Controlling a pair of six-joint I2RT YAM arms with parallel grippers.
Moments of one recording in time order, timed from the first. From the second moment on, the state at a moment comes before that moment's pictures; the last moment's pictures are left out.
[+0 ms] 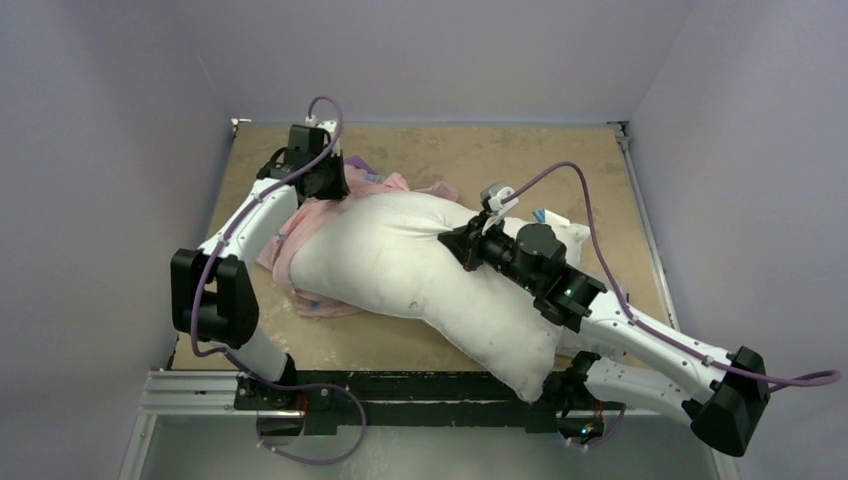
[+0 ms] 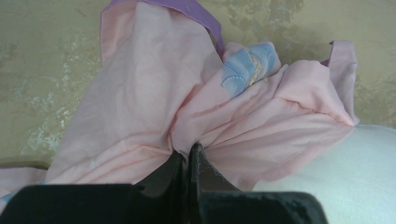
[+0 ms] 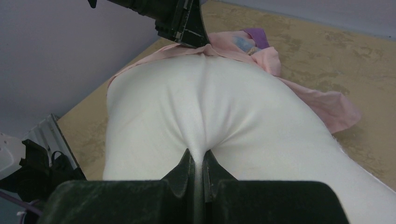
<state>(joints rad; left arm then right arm) -0.21 1.63 1.34 -0.51 0.08 -0.22 0.84 0.97 0.74 0.13 0.02 0.28</state>
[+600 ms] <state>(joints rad) 0.16 1.54 1.24 -0.50 -0.27 -0.30 0.84 0.60 0.71 0.08 0.16 0.31</state>
